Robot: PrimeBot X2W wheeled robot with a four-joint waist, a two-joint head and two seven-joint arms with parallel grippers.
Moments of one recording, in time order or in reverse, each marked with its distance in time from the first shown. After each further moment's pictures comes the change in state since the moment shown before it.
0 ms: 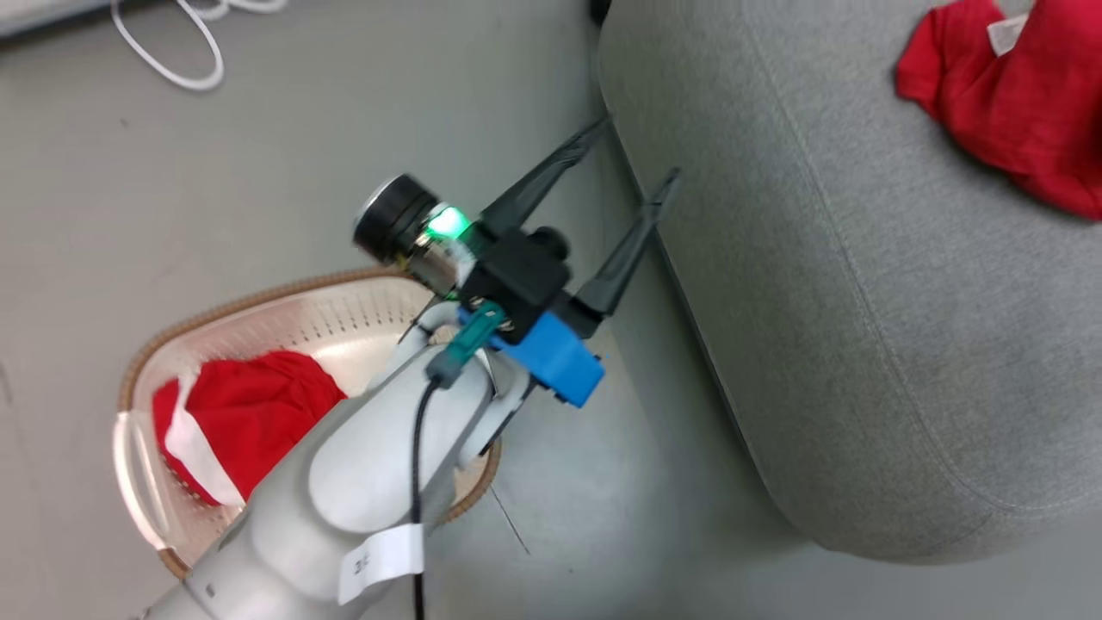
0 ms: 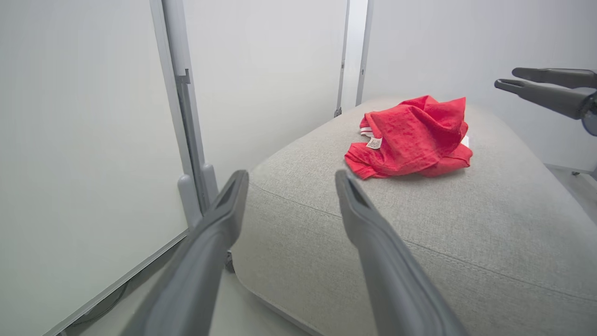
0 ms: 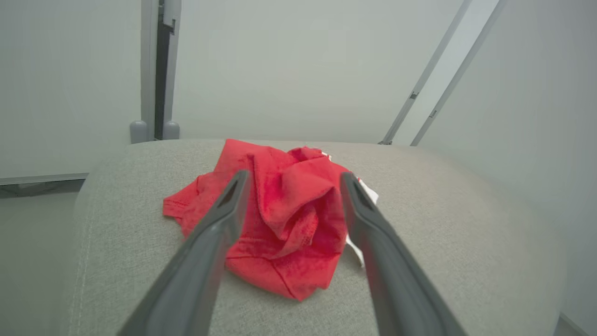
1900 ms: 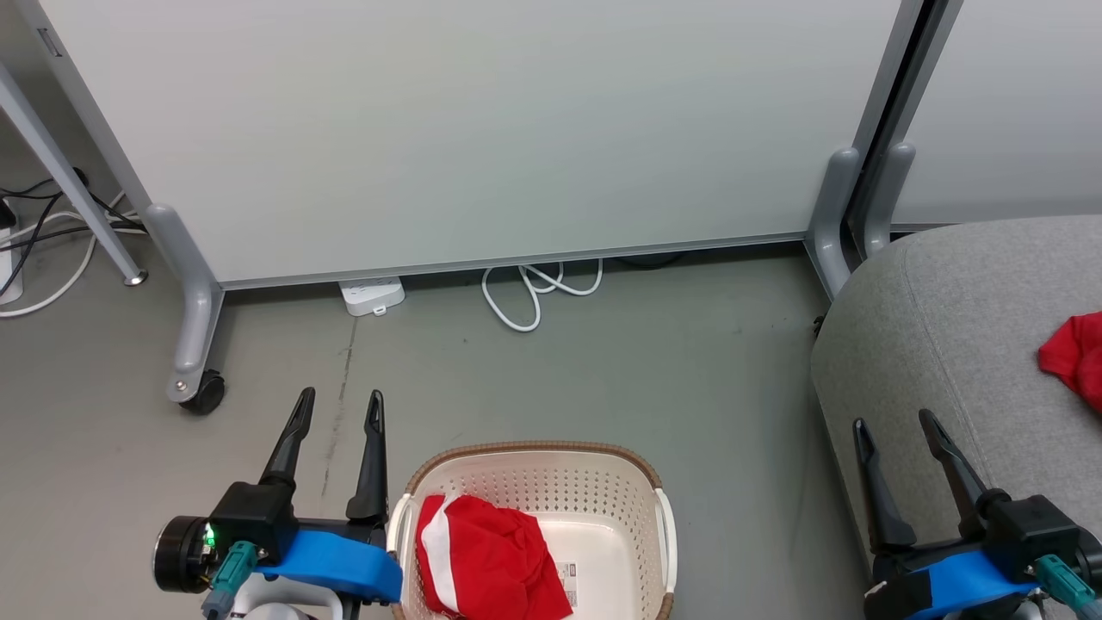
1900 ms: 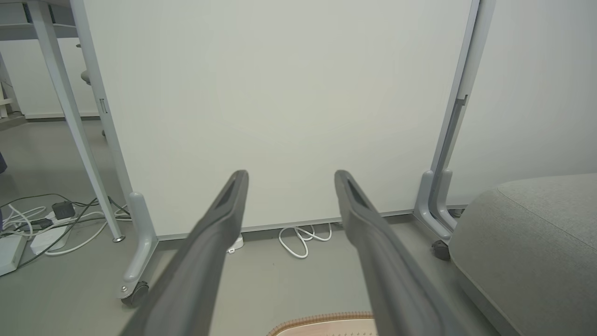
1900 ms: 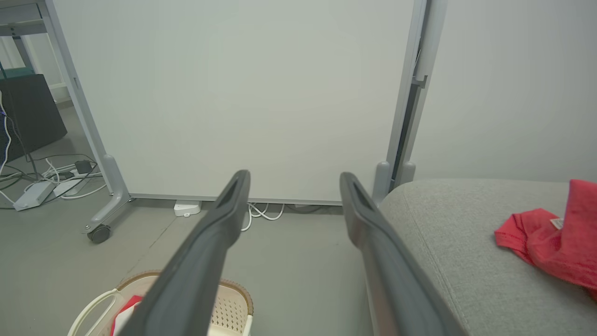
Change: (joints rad) left arm 0.712 -0.090 0.716 -0.123 0.201 -0.096 -0.001; right arm 0.403 0.161 0.357 -0.091 0.039 0.000 0.000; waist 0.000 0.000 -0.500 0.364
